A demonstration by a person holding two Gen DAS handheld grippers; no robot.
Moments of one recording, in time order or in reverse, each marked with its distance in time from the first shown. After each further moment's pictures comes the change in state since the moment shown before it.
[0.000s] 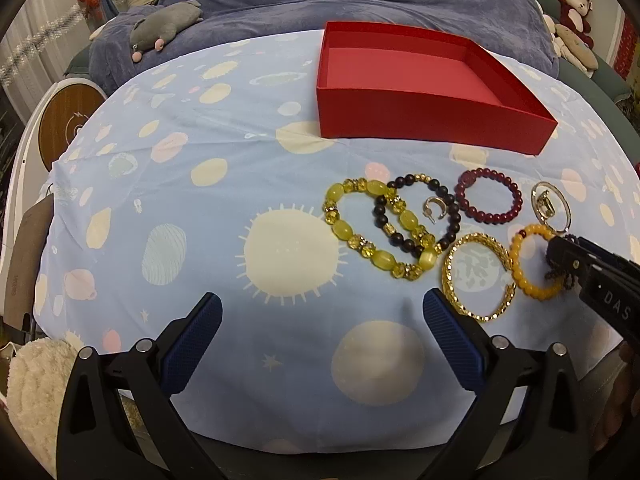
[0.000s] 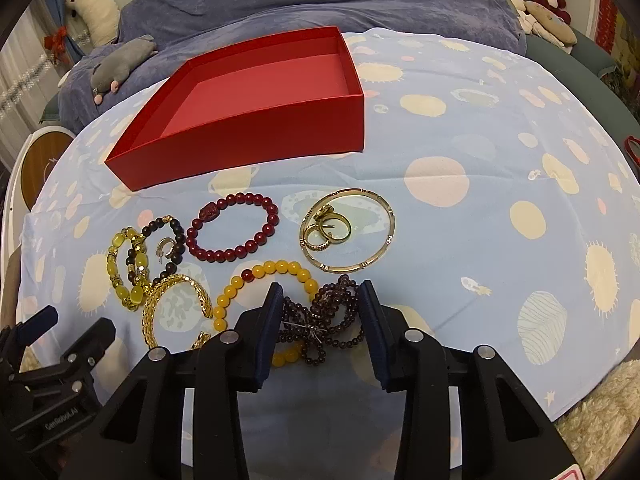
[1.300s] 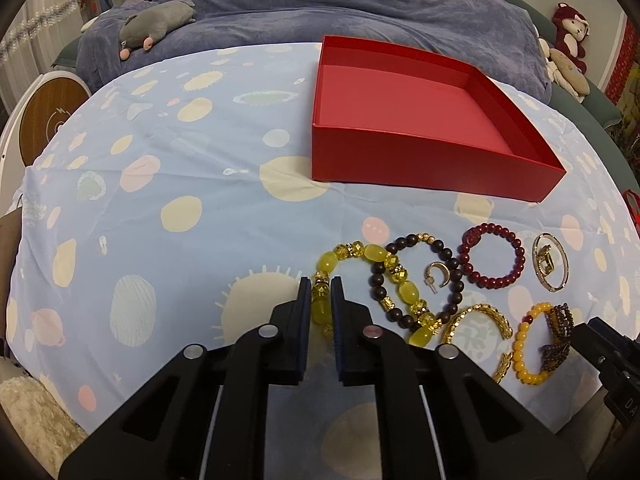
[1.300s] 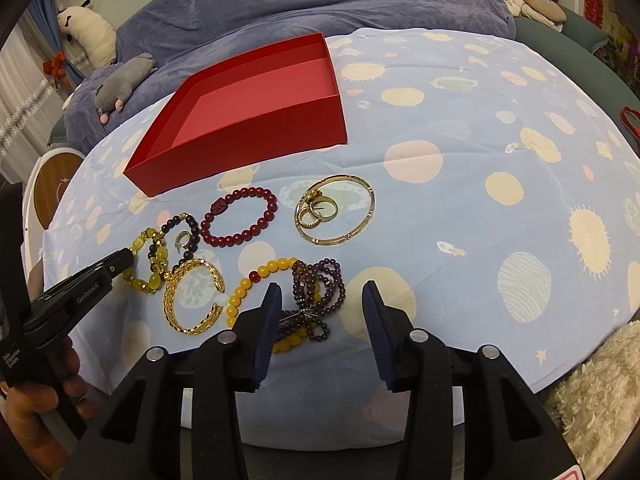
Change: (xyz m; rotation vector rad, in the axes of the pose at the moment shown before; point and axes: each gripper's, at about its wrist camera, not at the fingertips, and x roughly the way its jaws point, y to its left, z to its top) left arm 0.025 0.008 0.034 -0.045 -0.043 -0.097; right arm -0.023 -0.016 -0.015 0.074 -0.001 0.068
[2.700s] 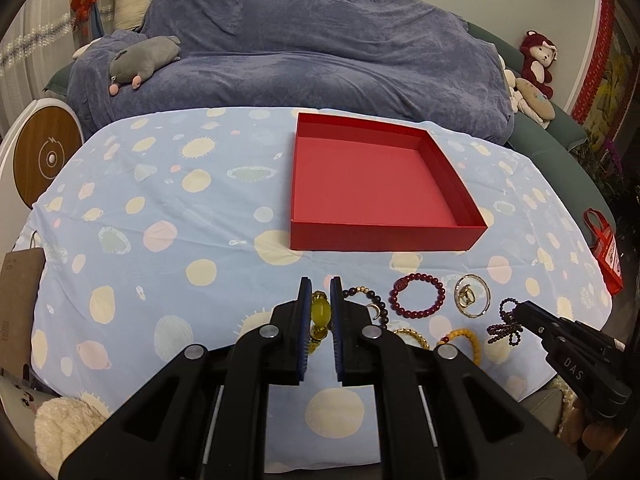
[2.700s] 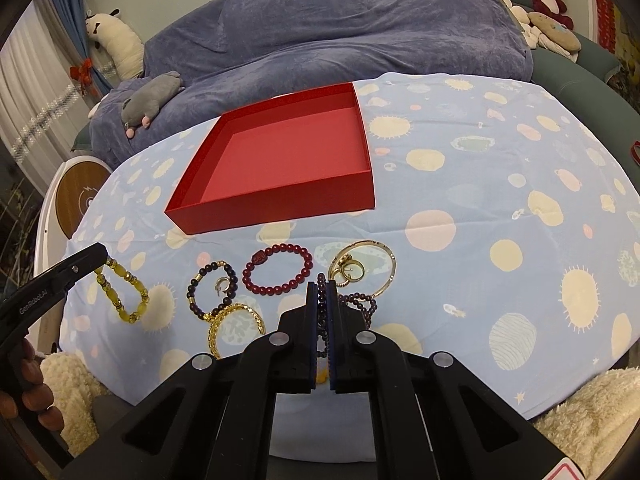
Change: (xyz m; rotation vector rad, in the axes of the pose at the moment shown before) left arm -0.092 0.003 0.030 0.026 -0.123 -0.107; right arm -0.040 0.014 0.032 -0.056 -0.104 0.062
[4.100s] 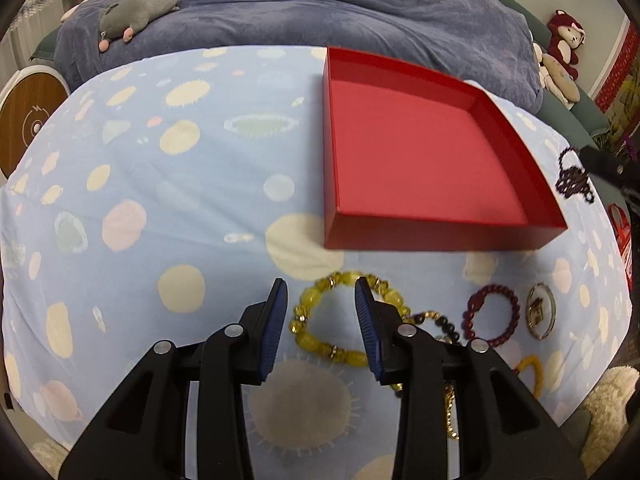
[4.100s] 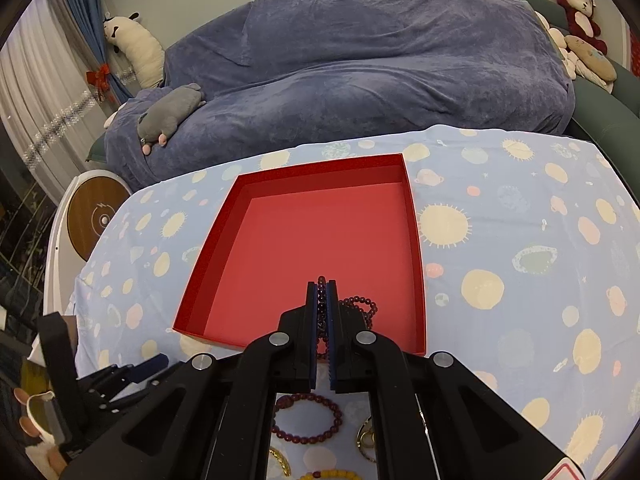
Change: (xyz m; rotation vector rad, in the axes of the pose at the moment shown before) left arm 0.113 0.039 0.008 -0.038 0.194 0.017; right arm 0.054 0.022 0.123 -0.056 -0.025 0.079
